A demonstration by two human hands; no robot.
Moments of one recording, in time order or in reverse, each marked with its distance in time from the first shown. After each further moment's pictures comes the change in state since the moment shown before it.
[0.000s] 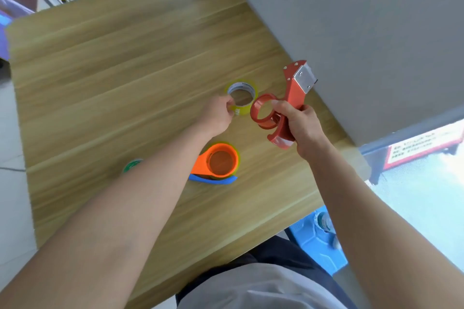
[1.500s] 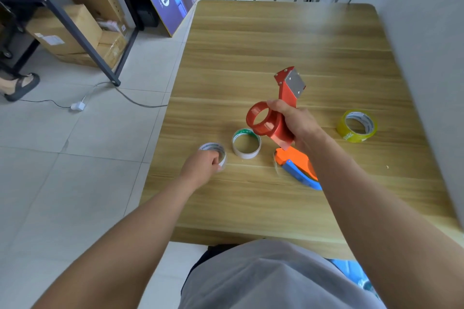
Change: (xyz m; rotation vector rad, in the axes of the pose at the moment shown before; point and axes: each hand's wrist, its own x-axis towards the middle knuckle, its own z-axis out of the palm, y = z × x) left_hand -0.261 -0.206 -0.050 -0.017 0.194 -0.488; right_hand -0.090 0.014 0.220 -0.378 -0.508 0.047
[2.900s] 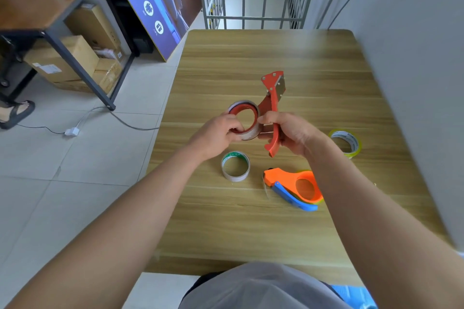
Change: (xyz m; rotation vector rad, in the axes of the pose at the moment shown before) left_hand 0.037 0.115 -0.090 -0.092 0.072 0.463; right_hand 0.011 -0.037 -0.024 -0.019 -0.248 -0.063
